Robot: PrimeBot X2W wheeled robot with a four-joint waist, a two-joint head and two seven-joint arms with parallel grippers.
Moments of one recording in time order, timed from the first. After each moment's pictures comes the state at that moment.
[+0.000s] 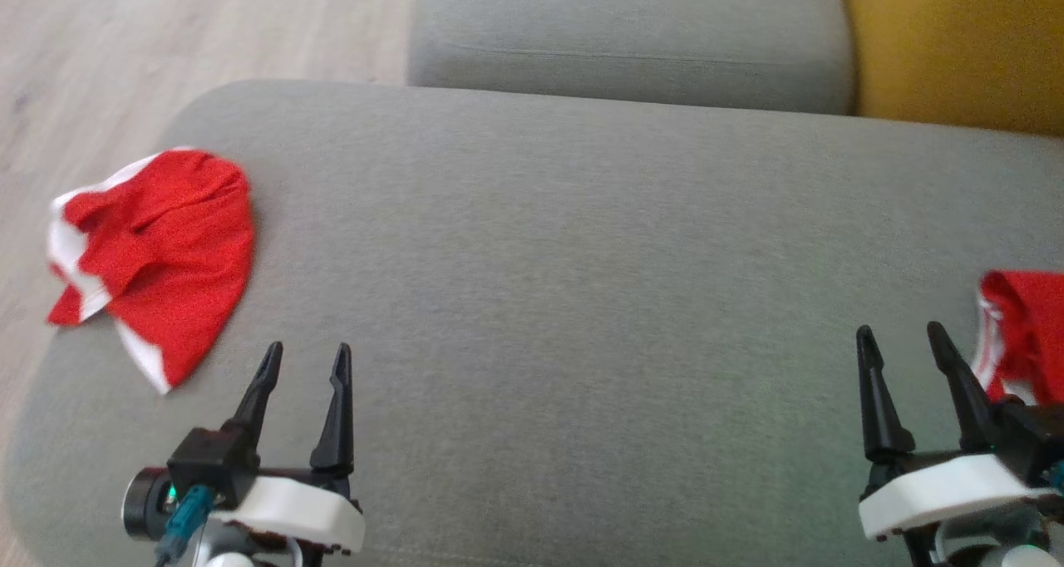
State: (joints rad) left arm 0.07 0.16 -0.26 0.06 -0.23 0.09 -0.24; right arm 0.15 -0.04 -0.06 -0.11 0.13 0.13 0.03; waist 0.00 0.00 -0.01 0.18
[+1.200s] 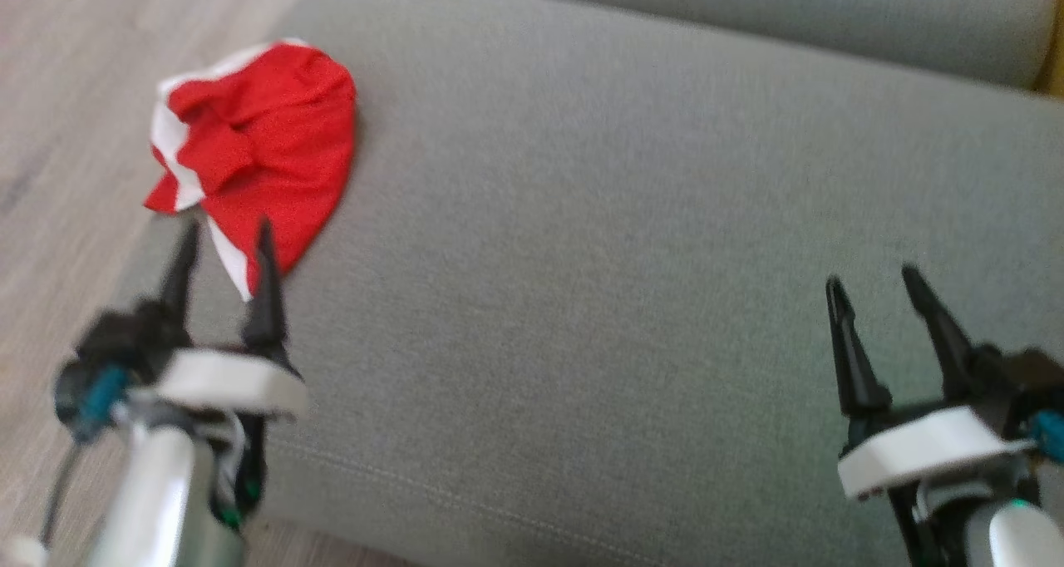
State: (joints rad) left arm -0.17 0.16 -0.13 0.18 -0.26 0.05 -0.25; right arm 0.10 -0.04 0.00 -0.21 0.06 0.13 0.12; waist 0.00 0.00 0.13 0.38
